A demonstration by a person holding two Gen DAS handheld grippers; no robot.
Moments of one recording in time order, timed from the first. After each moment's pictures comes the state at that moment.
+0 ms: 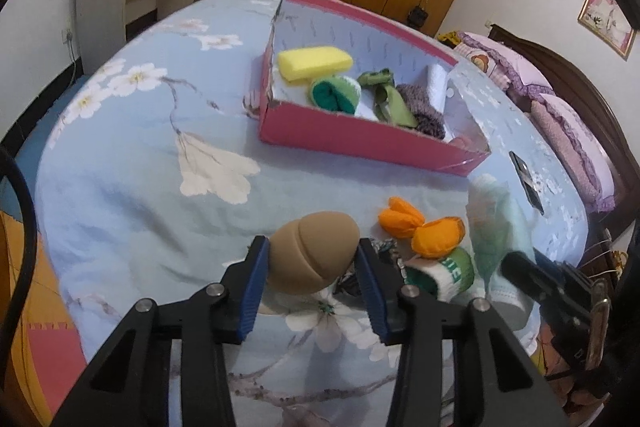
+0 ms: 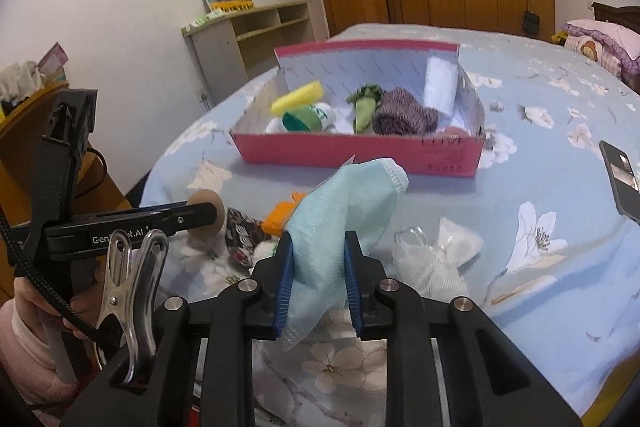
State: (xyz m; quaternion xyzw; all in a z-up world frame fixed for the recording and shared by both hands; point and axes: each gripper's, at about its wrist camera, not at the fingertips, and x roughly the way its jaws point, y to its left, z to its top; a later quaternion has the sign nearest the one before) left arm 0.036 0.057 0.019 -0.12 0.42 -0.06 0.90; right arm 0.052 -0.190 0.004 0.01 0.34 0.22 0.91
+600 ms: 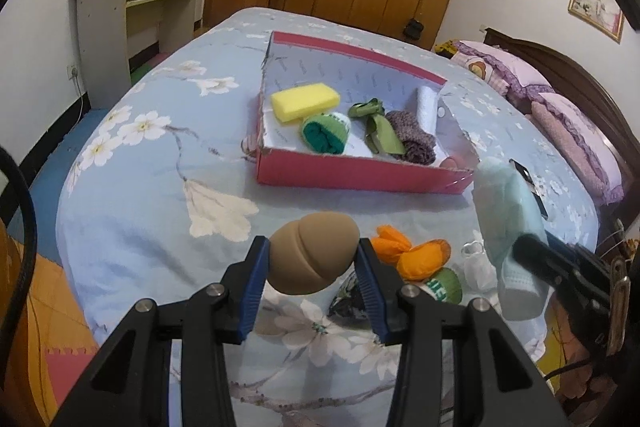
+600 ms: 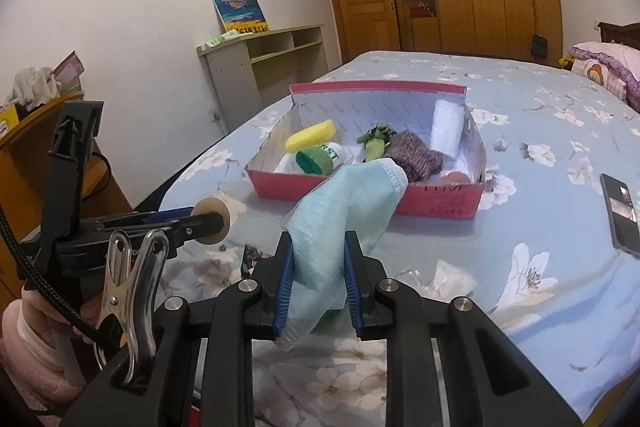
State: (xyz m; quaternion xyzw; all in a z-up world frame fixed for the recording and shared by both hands) left arm 0.034 0.043 0.045 -0.08 0.38 -0.05 0.92; right arm 0.055 -0.194 0.030 0.01 0.30 0.24 0.92
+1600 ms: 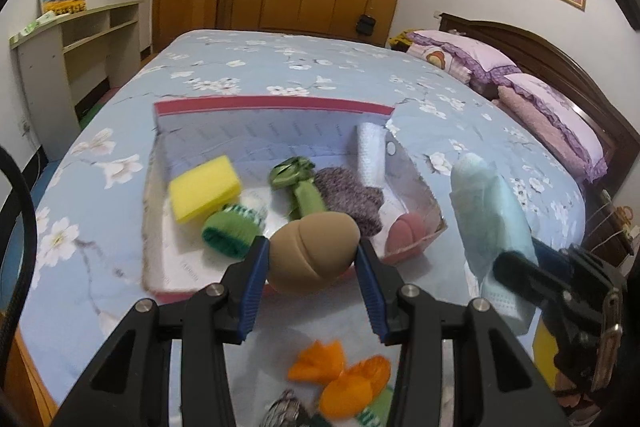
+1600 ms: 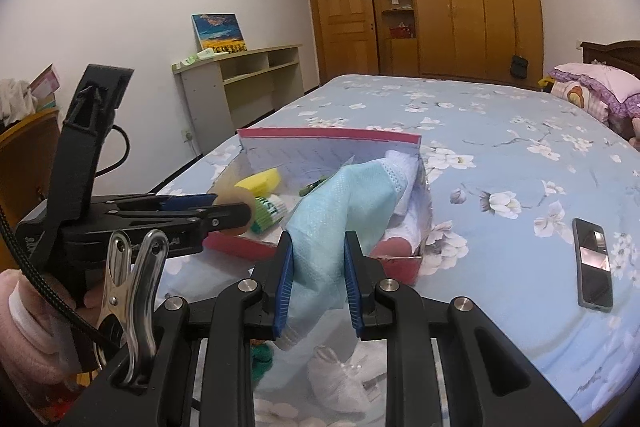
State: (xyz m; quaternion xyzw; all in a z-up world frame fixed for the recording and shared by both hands) left arm 0.136 -0.024 0.076 -0.03 0.36 -0.13 0.92; right arm 0.106 -0.226 0.058 -0.01 0.27 0.20 0.94
